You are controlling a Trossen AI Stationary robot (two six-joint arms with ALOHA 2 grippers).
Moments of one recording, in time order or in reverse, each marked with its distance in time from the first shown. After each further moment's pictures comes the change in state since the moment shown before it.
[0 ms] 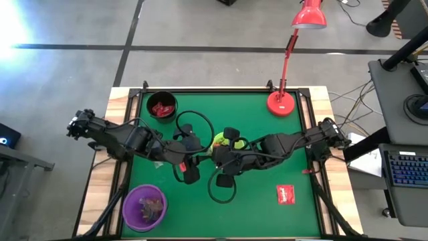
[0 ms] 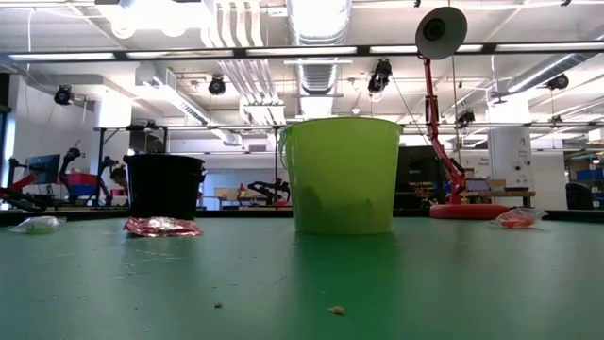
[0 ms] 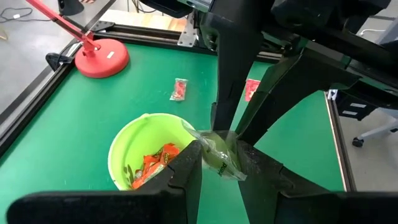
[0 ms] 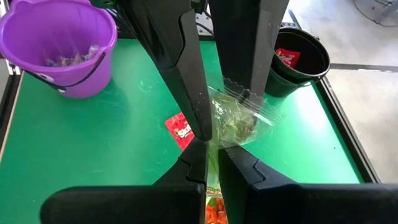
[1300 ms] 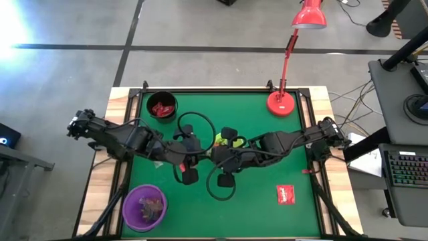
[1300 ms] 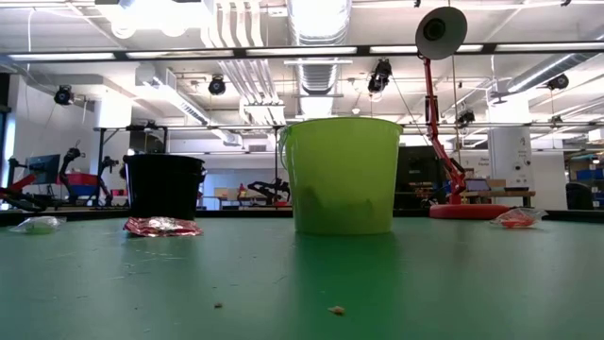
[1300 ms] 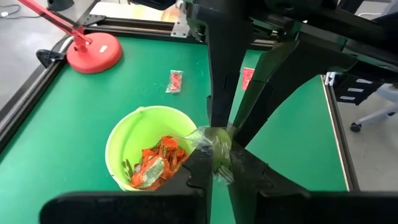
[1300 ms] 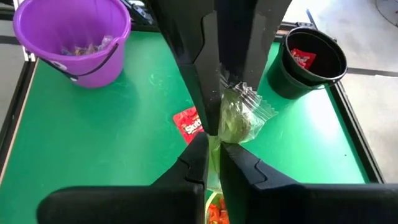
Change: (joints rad) left arm -0.001 0.000 0.001 -0.030 0.035 0.029; right arm -0.012 0.000 -0.001 -0.009 -0.077 -0.052
